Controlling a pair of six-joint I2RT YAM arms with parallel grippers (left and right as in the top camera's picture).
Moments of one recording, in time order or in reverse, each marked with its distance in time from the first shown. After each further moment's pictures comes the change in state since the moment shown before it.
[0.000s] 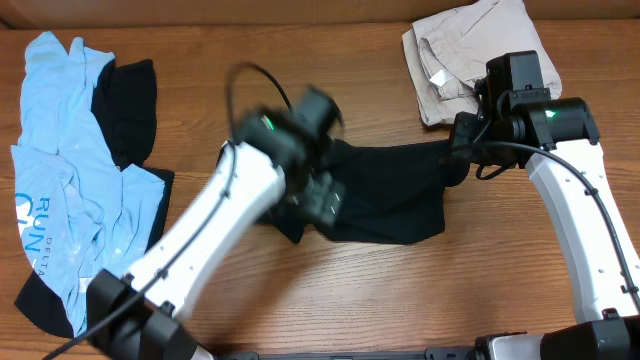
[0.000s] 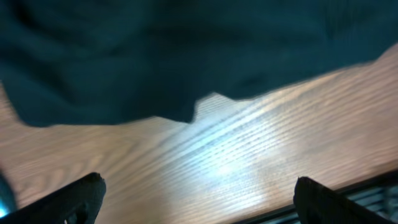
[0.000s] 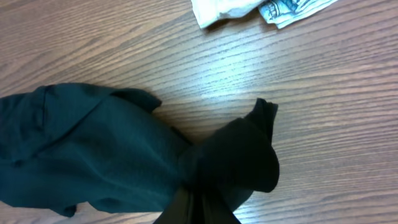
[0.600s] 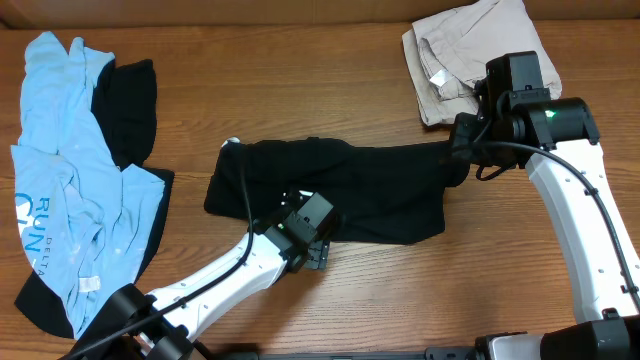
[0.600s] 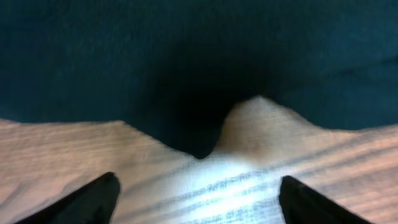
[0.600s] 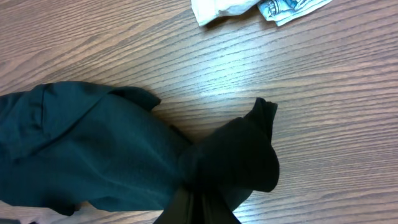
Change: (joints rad) left arm -0.135 -0.150 -0.723 0.703 -0.242 -0.275; right arm 0.000 0.000 0.000 -0.006 0.001 0.000
